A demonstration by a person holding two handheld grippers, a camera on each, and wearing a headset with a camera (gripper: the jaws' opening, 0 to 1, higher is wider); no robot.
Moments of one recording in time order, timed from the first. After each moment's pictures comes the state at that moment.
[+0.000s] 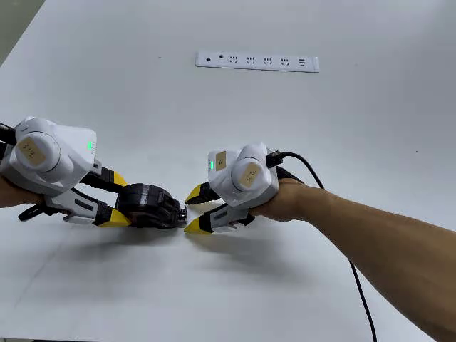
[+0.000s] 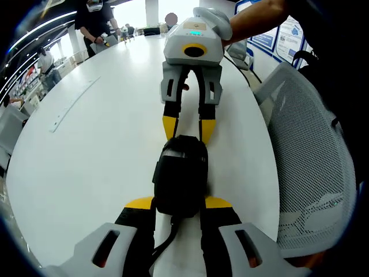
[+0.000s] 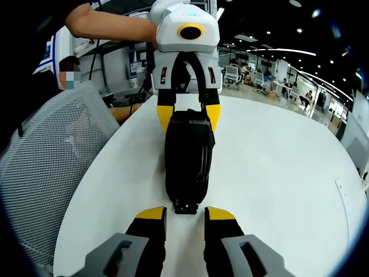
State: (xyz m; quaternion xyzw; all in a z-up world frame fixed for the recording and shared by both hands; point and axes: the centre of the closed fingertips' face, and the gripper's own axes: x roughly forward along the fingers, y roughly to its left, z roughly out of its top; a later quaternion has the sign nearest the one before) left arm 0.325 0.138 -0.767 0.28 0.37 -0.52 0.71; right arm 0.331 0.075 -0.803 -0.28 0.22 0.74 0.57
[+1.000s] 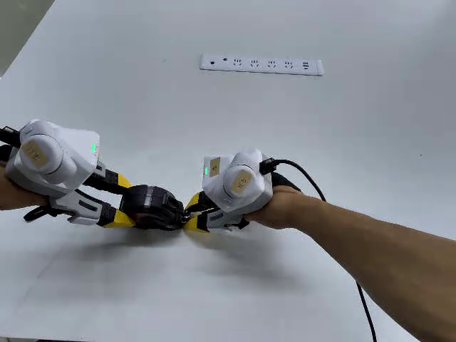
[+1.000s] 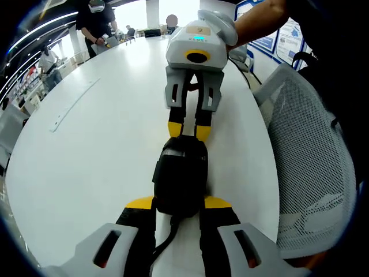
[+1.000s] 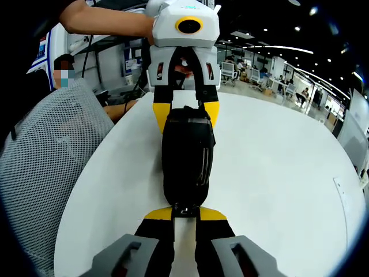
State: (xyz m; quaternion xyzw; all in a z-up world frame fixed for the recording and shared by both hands) left arm 0.324 0.141 -0.768 0.27 0.37 -0.52 0.72; right arm 0.331 0.081 -0.807 -0.30 0.23 0.72 0.58
